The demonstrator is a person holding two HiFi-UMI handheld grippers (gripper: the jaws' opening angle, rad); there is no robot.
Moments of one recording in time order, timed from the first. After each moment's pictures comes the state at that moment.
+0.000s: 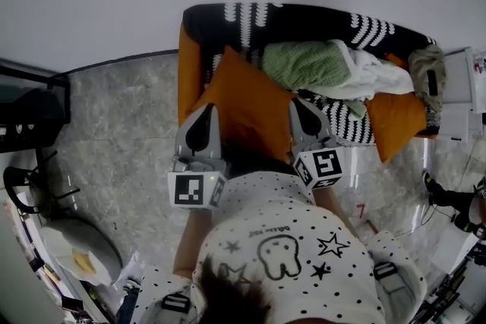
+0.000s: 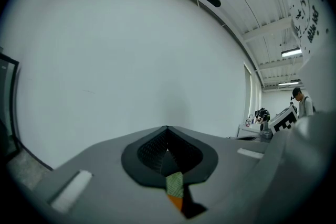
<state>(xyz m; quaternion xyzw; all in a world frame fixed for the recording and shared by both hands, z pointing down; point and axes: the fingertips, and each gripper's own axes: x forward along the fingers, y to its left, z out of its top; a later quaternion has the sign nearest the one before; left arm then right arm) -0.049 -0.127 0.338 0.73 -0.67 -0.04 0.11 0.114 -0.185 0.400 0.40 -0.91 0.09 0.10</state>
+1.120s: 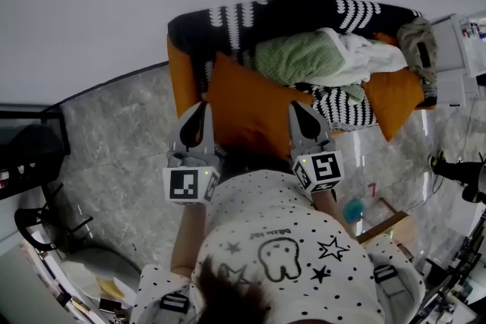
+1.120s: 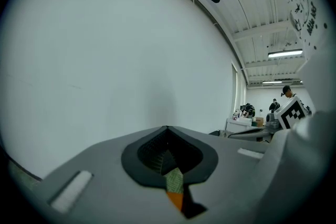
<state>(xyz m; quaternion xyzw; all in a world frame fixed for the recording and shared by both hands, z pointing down) -0.082 -0.161 0.358 0.79 -0.61 -0.02 0.11 0.101 -0.178 0.408 0.48 -0.87 0.09 0.11</state>
